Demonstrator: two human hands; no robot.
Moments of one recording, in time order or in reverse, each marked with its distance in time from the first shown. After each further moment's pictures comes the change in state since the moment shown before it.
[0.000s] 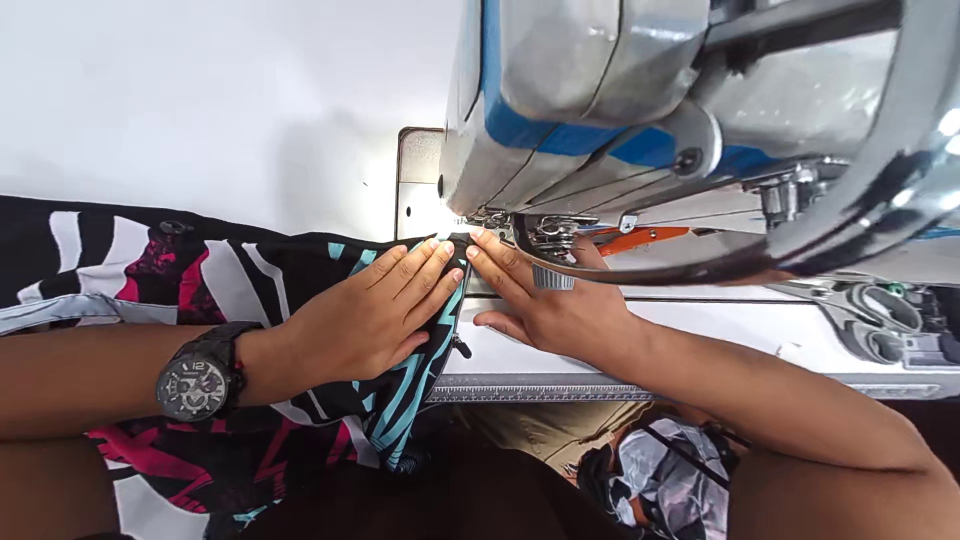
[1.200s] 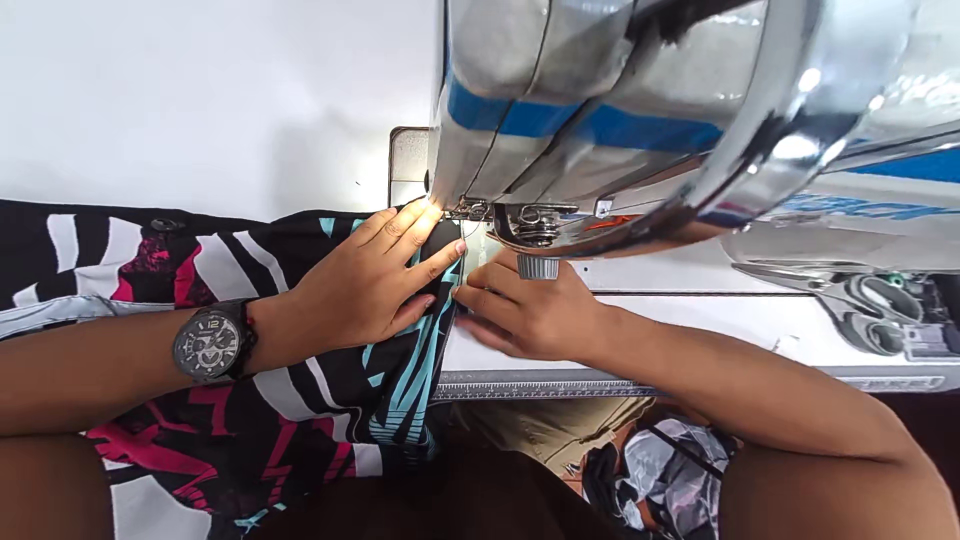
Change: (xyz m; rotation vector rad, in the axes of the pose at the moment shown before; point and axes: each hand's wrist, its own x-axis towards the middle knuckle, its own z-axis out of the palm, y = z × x) left_hand 0.017 -0.020 0.006 -0.091 0.095 -0.081; right_hand 0.008 -0.005 0.003 0.378 0.177 -0.129
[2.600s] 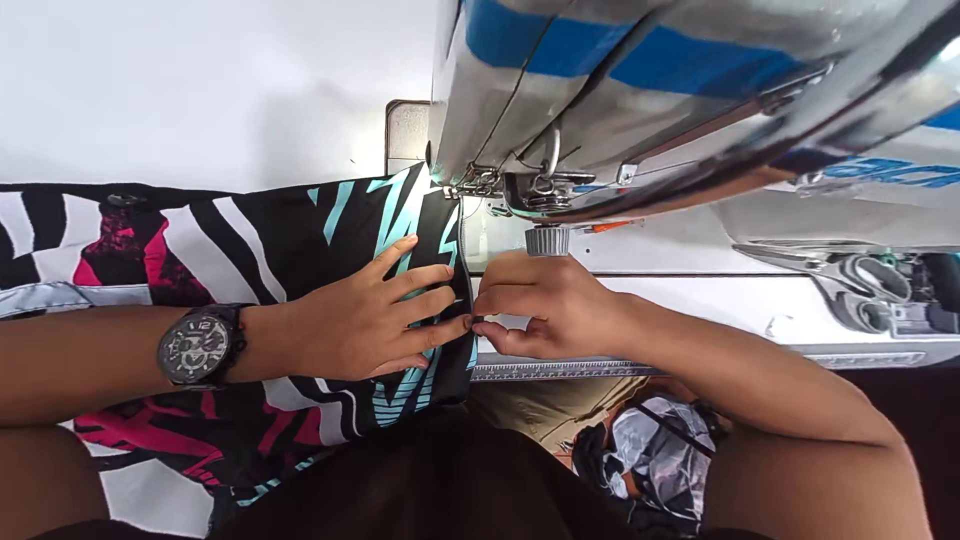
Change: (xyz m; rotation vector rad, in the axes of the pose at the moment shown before) left_hand -0.024 0.018 0.004 -0.215 -0.030 0.330; right_hand -0.004 -0.001 -0.012 0.496 -0.100 0.070
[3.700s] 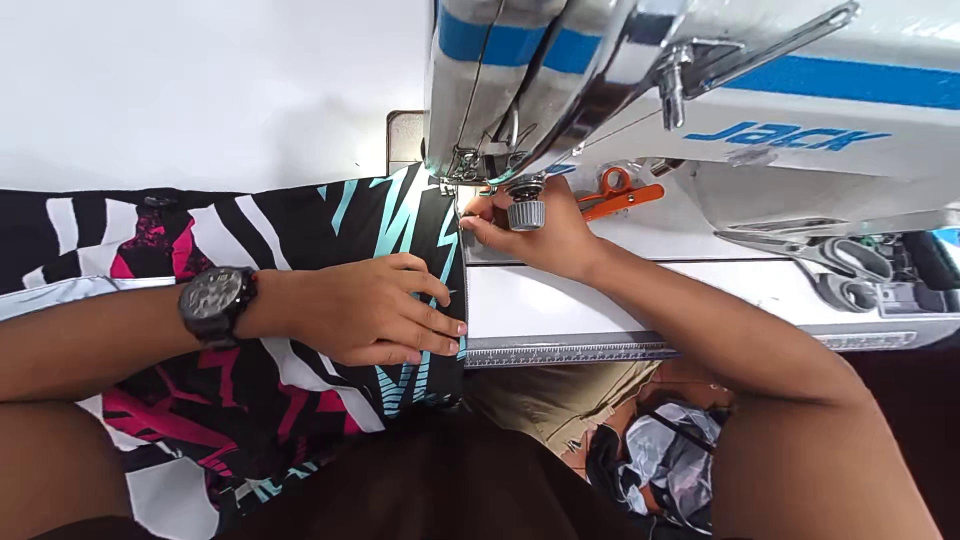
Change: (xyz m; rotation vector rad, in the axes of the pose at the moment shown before) left_hand 0.005 -0.017 -0.013 -0.305 -0.068 0.228; right_hand 0.022 0.034 -0.010 -0.200 0.275 0.253
